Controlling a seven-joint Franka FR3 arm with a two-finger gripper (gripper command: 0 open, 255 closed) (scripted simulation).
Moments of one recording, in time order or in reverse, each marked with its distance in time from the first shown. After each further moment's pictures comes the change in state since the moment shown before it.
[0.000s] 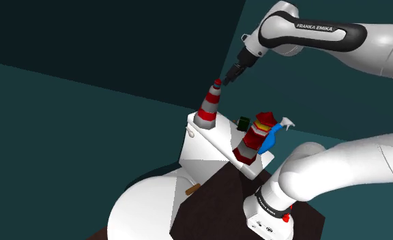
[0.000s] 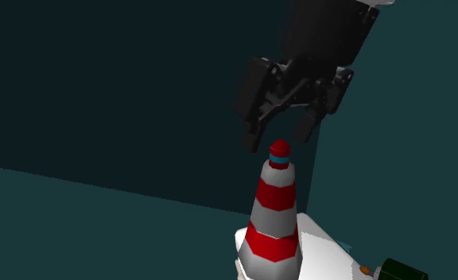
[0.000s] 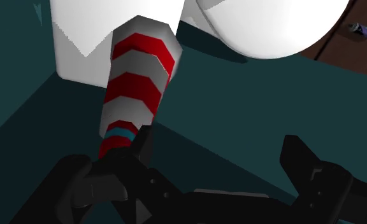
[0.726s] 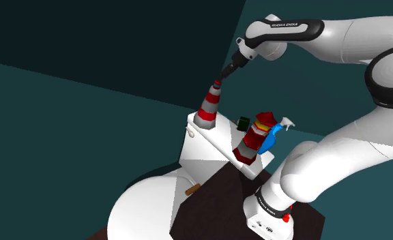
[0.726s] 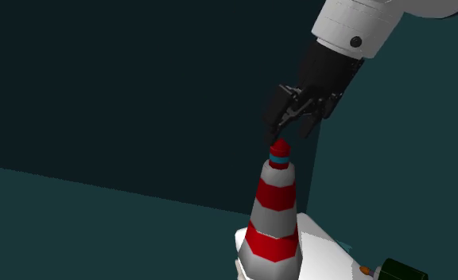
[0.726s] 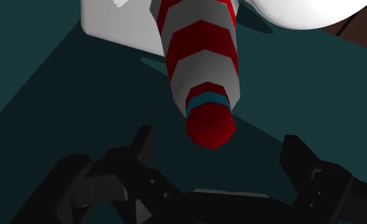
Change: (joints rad) arm 0.065 0.276 -0.190 0.133 0.159 0.194 -0.293
